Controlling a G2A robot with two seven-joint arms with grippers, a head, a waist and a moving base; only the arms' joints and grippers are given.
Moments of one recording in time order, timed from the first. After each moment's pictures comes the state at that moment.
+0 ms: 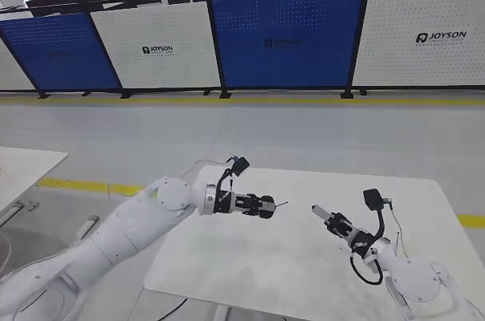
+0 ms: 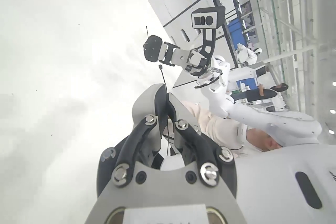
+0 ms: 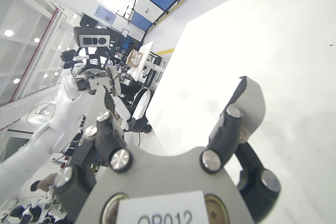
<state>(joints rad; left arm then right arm) 0.70 -0.78 -0.62 -1.38 -0.60 -0.34 -0.89 -1.26 -1.11 1.12 -1.69 -0.09 0.04 0.50</state>
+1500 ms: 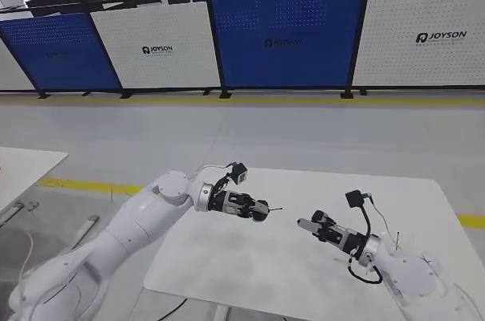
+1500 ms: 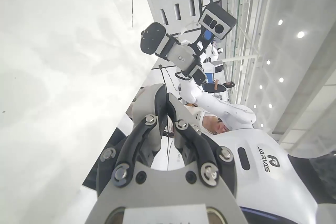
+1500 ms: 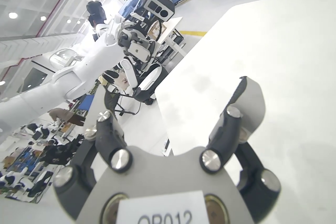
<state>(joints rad) 0.64 -0.89 -0.57 -1.12 -0.84 -0.30 -1.19 -1.17 -1.12 1.06 -1.58 -0.03 -0.34 0.67</state>
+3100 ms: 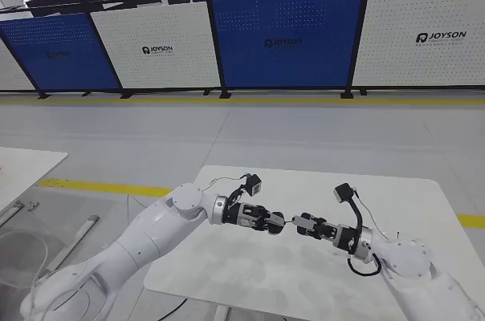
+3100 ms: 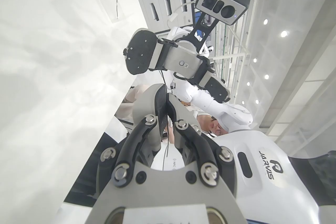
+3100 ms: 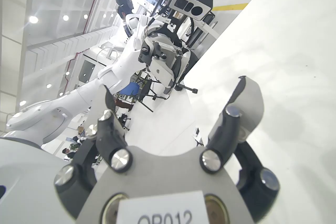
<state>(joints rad) 0.73 -0.93 -0.61 -1.21 -0.82 -0.28 -1.12 -1.06 -1.17 1.00 -1.43 0.21 -0.34 0.86</state>
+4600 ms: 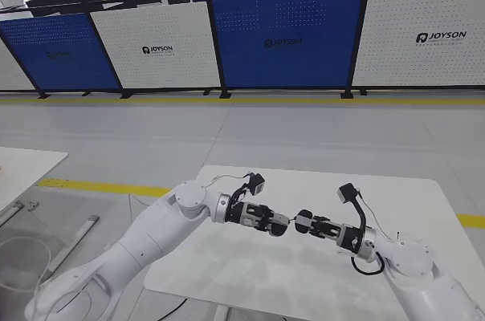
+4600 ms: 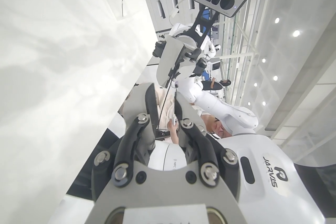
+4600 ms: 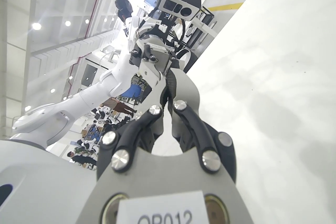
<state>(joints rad) 0.75 -0.96 -0.69 -1.23 -0.72 -0.19 -1.14 -1.06 -1.18 1.03 -1.40 0.22 -0.34 0.89</state>
